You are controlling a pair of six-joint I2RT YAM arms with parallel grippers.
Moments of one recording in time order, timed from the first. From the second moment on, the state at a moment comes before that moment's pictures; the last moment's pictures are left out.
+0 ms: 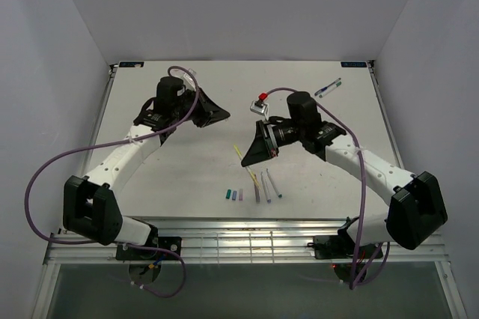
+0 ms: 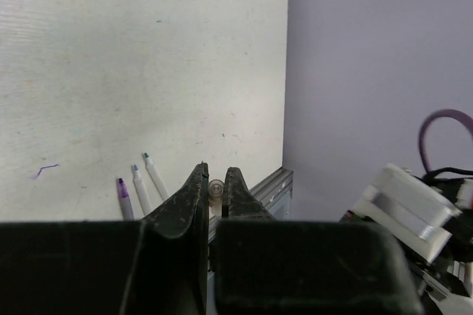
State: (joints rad) left arm -0.37 1.40 1.11 -0.18 0.52 -0.93; right arm 0.63 1.35 0.95 0.04 -1.21 0.80
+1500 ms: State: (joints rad) left arm -0.57 1.45 0.77 -0.55 0.31 -0.77; right arm 0.56 1.52 0.88 -0.62 -0.18 0.22
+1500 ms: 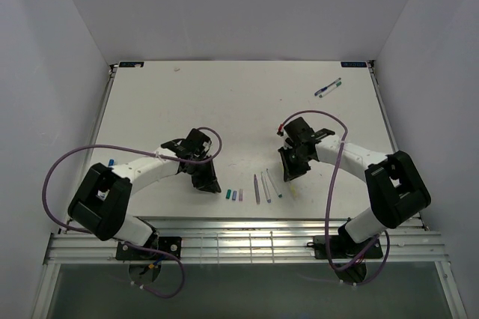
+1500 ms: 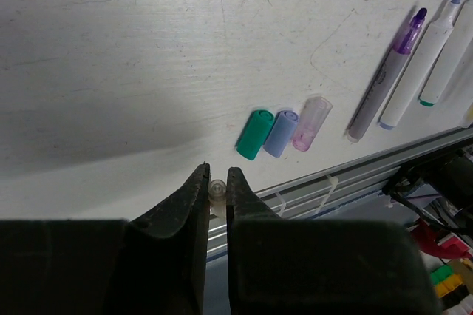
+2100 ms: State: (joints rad) left arm -0.57 1.53 0.77 -0.53 0.31 -0.76; right arm 0.56 1.58 0.88 -0.58 -0.18 0.20
